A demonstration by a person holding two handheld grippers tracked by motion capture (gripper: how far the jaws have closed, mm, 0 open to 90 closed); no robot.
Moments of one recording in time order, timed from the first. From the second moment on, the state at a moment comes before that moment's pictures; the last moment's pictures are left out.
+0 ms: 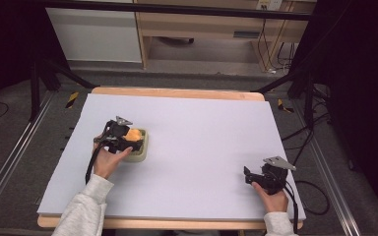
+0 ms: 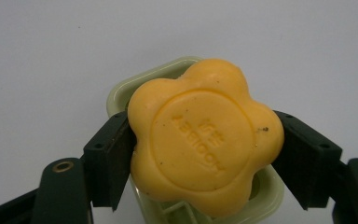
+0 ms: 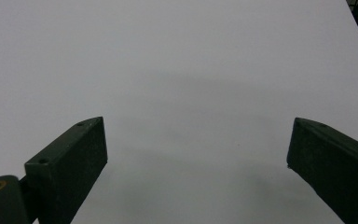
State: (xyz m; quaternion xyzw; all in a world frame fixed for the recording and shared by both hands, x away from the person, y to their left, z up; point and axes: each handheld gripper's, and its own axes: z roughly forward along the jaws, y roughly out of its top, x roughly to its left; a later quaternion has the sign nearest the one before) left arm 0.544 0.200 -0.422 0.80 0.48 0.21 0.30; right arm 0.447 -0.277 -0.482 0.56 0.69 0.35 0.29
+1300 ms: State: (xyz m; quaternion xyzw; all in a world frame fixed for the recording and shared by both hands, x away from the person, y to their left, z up) left arm 0.546 0.197 -0.443 0.81 0.48 0.19 0.27; right arm 0.448 -0.277 -0.482 0.56 0.69 0.35 0.29
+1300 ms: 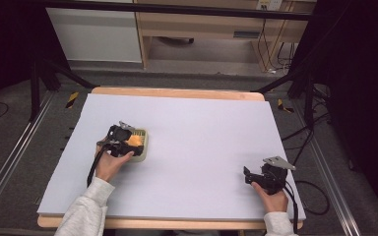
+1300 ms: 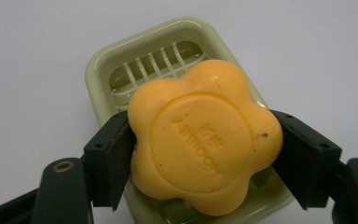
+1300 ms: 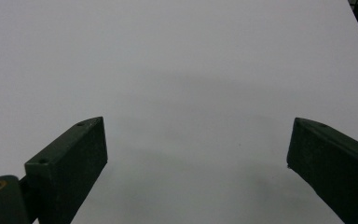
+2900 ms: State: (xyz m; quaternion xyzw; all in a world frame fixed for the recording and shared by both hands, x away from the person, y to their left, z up) left arm 0.494 0.224 -0.422 0.78 0.46 0.22 0.37; right arm 0.445 -0.279 -0.481 0.56 0.69 0.36 0.29
